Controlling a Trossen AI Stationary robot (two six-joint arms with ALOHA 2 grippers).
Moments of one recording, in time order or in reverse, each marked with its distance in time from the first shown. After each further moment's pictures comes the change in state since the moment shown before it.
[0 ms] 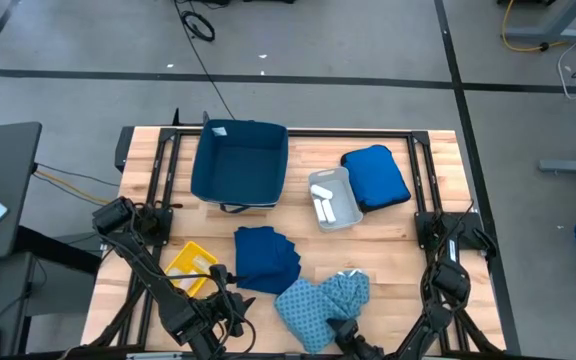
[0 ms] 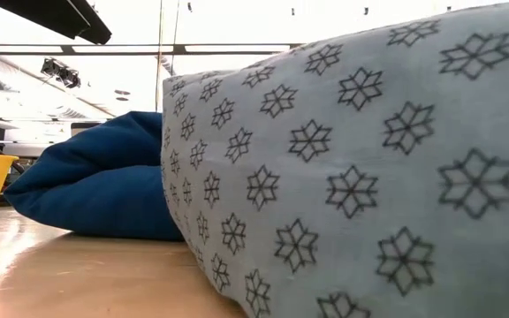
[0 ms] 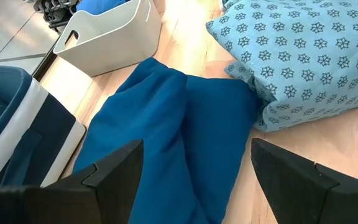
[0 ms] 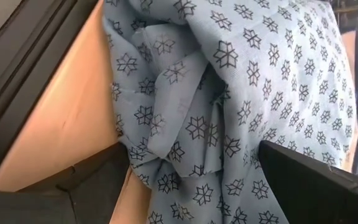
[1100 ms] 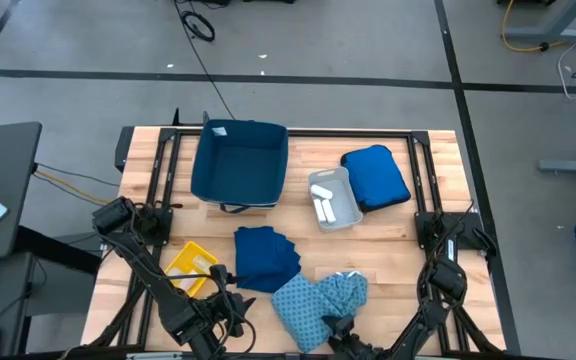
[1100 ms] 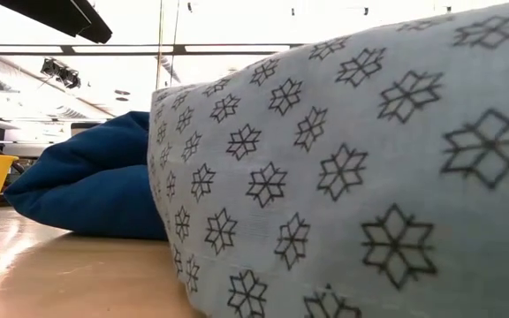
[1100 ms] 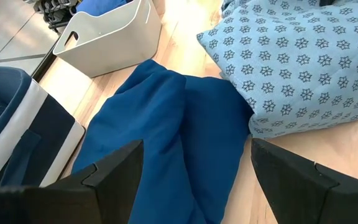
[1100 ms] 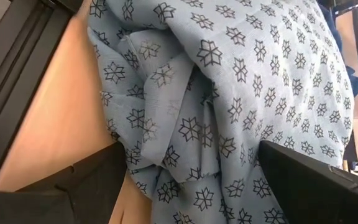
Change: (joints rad) left arm 0.000 0.000 0.000 0.008 -0.004 0.000; right arm -0.025 0.003 0.000 0.054 0.011 0.092
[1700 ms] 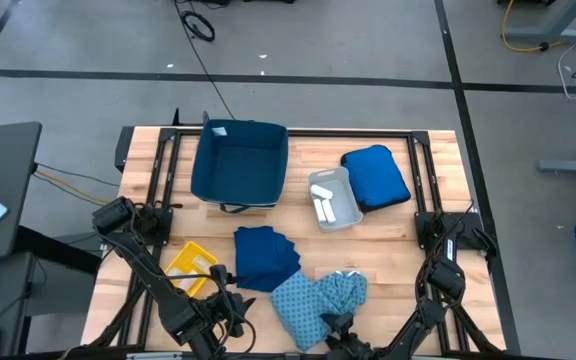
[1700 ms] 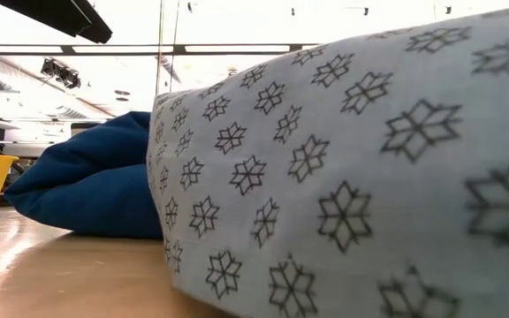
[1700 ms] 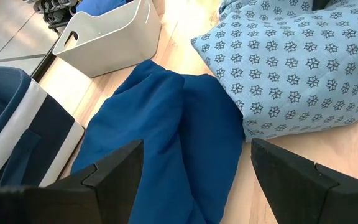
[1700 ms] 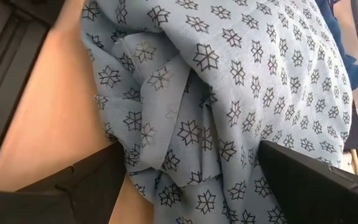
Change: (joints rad) left arm 0.000 0.000 0.000 0.002 0.000 0.000; right arm -0.015 0.001 0.000 0.010 0.009 0.061
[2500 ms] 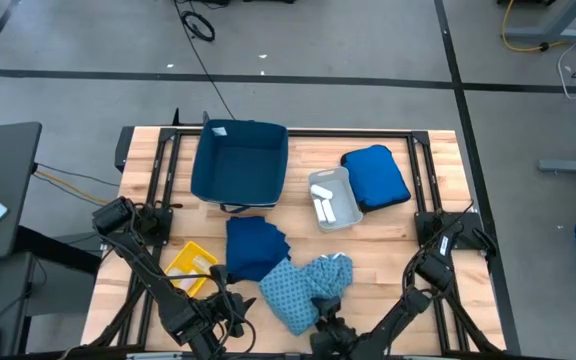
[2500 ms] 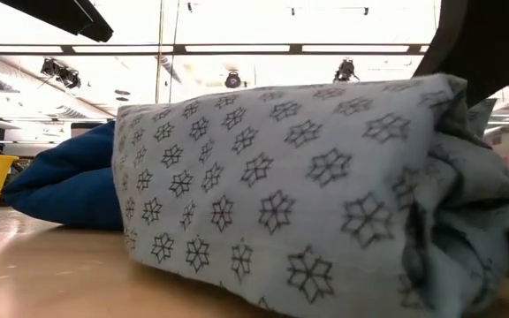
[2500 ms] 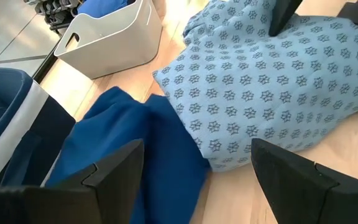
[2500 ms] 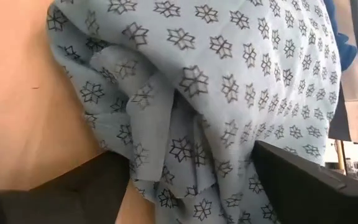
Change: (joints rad) left arm 0.000 0.000 0.000 0.002 -0.008 0.000; right arm -0.116 -0.001 0.000 -0.054 0.016 -0.059
